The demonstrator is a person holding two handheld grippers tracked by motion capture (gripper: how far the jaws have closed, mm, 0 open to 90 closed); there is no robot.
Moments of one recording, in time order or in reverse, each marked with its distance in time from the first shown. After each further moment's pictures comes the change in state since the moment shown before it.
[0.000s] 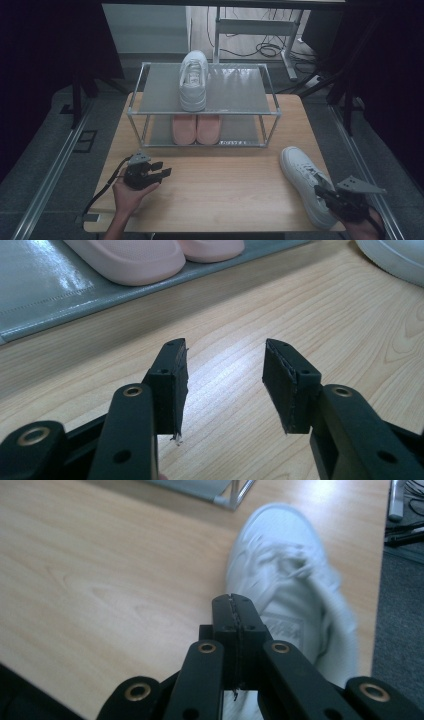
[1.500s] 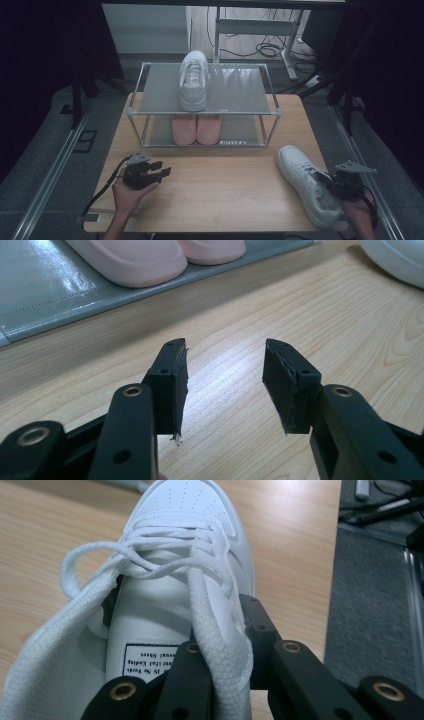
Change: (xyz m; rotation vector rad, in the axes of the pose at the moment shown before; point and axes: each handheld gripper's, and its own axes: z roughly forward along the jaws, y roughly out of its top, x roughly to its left) left arm 0.000 0.000 -0.001 -0.005 0.004 -0.009; right arm -0.052 0.002 0.049 0.052 -0.098 0.055
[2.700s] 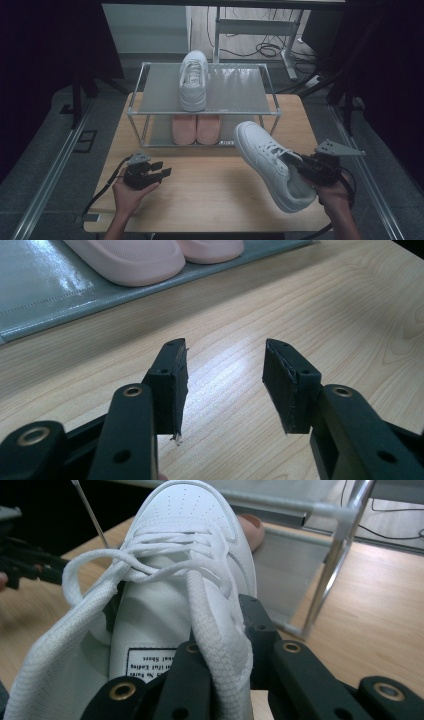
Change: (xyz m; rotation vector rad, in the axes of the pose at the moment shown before) left arm -0.001 0.000 0.001 0.001 -0.004 -0.004; right arm 0.091 0.094 -0.038 -0.254 0.312 -0.044
